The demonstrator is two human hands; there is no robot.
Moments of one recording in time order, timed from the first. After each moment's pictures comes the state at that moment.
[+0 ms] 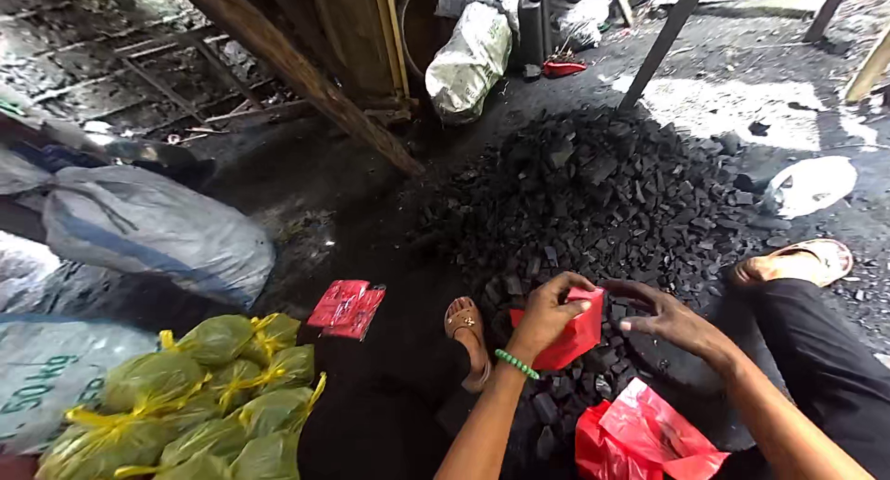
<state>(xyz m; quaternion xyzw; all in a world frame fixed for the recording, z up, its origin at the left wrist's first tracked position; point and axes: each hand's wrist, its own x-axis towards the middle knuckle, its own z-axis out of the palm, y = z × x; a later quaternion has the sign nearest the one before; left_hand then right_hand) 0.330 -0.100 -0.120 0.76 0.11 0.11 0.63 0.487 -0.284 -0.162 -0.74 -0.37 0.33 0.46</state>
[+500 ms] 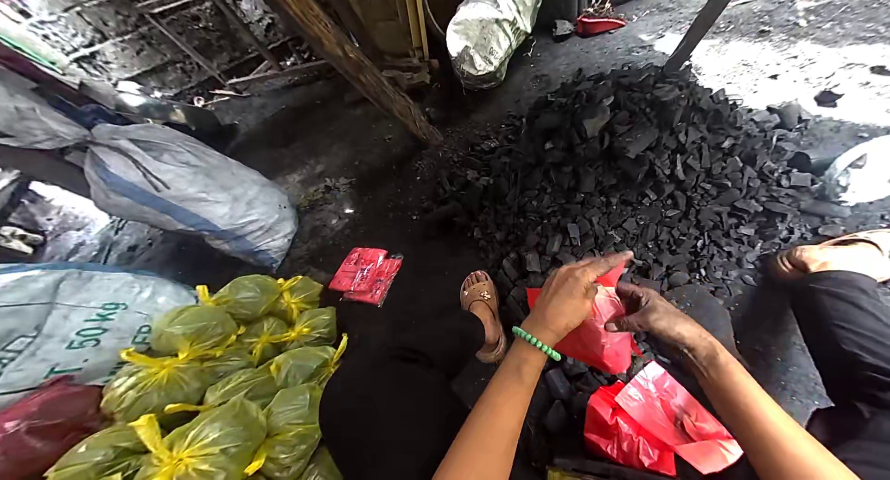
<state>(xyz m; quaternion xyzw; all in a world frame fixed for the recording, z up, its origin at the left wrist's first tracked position) 0.333 -0.094 -0.126 0.90 0.07 0.12 0.40 0.453 -0.246 -0.191 -0.62 -0.30 0.47 0.55</state>
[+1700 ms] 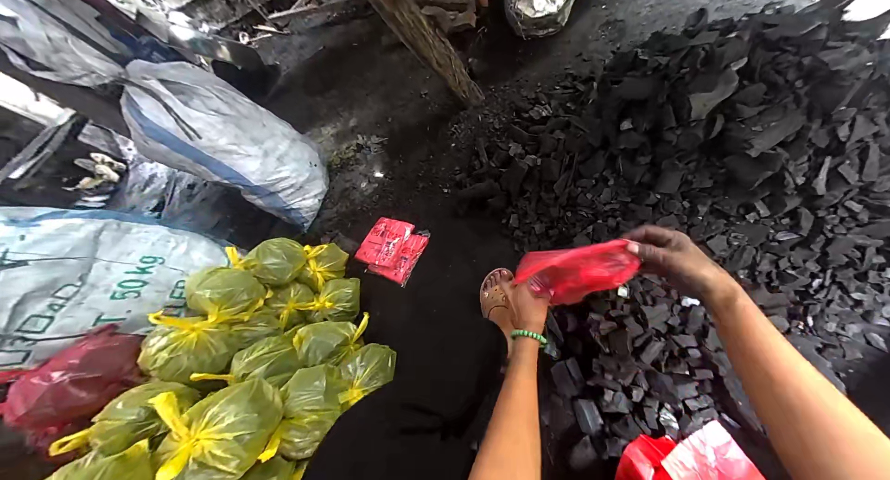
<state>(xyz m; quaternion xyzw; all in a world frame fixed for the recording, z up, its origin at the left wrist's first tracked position) 0.317 0.019 -0.263 0.70 0.59 0.11 0.38 0.543 -0.090 -0.219 -0.64 -0.33 0.44 0.54</state>
